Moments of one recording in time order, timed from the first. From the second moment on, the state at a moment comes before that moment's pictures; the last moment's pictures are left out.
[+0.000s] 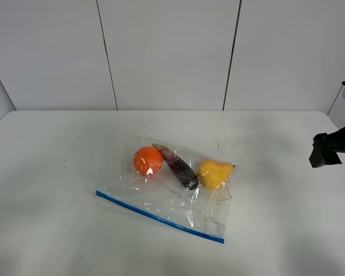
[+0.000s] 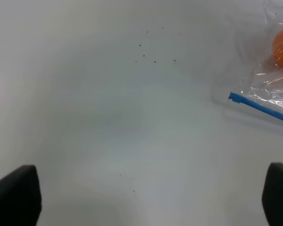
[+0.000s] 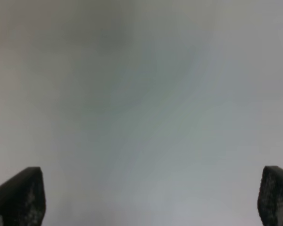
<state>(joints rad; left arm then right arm) 0.09 -0.01 -0.49 0.01 1.06 0.03 -0.04 1.28 -0.89 -0.03 0.83 -0.10</state>
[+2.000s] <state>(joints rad) 0.09 -0.01 -0.49 0.01 1.06 0.02 -0.04 0.16 -0.49 0.10 1.02 -0.11</state>
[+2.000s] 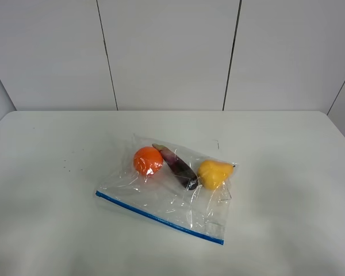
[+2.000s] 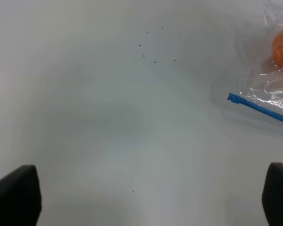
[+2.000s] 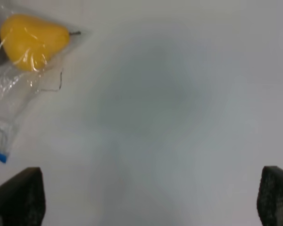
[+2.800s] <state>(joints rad) 0.09 -0.01 -0.49 0.01 1.06 0.02 -0.04 0.00 -0.49 0.04 1.02 -0.02</state>
